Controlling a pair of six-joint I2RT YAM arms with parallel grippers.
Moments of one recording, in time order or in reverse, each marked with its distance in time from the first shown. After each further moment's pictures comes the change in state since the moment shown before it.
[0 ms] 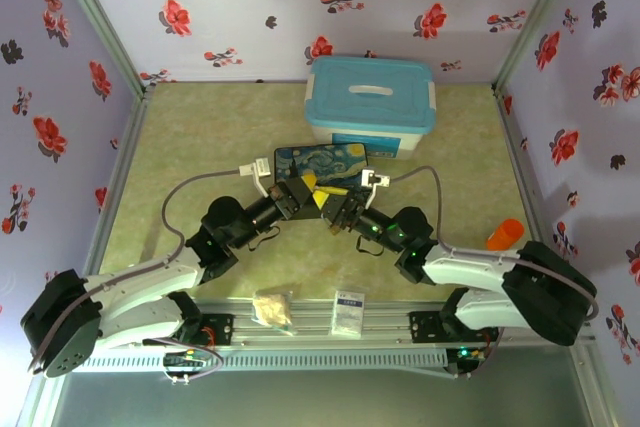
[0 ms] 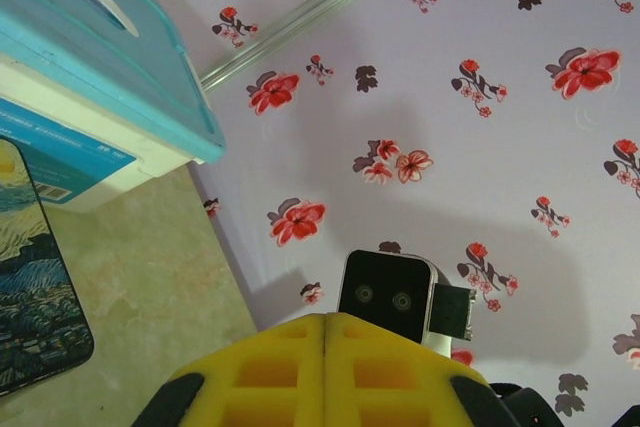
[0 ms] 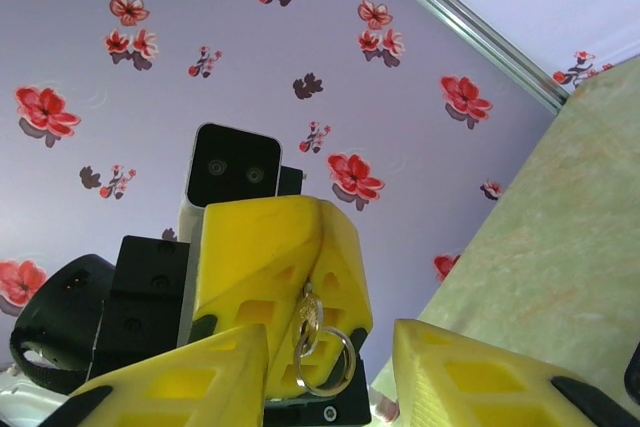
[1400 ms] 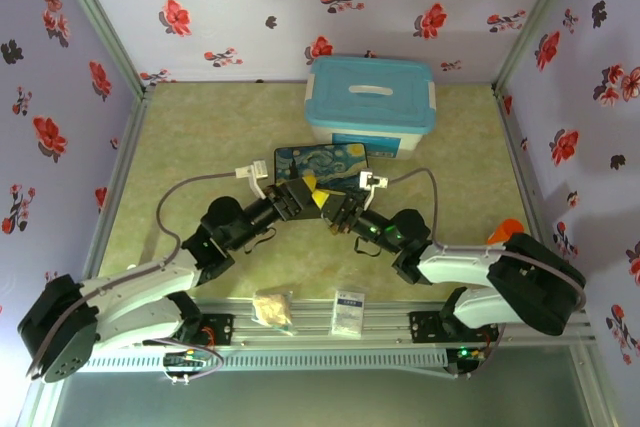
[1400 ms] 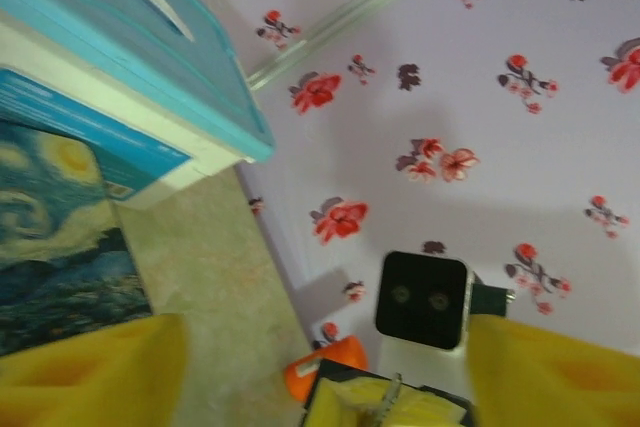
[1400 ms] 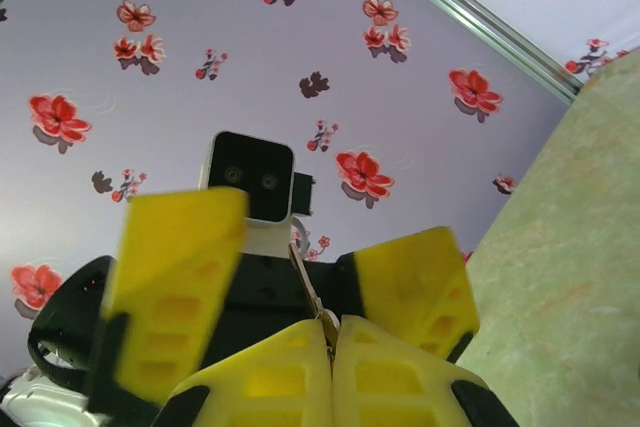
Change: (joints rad) left arm 0.033 -0.058 -0.014 -0.130 -0.030 0.055; right arm 0.002 0.058 -0.023 0.089 -0.004 0.036
